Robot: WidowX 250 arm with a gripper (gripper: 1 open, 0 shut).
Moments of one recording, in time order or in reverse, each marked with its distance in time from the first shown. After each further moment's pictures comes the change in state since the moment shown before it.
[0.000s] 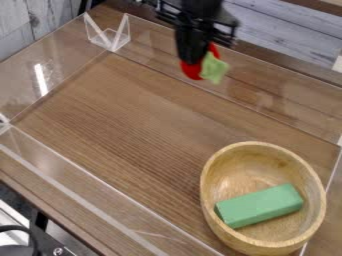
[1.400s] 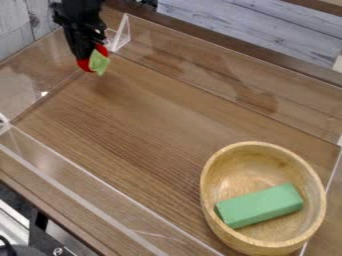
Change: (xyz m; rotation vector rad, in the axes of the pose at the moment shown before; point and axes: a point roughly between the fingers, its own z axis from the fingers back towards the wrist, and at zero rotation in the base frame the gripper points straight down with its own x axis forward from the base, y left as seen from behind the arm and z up) arm -0.001 0.147 -0.069 0.003 0.025 -0.078
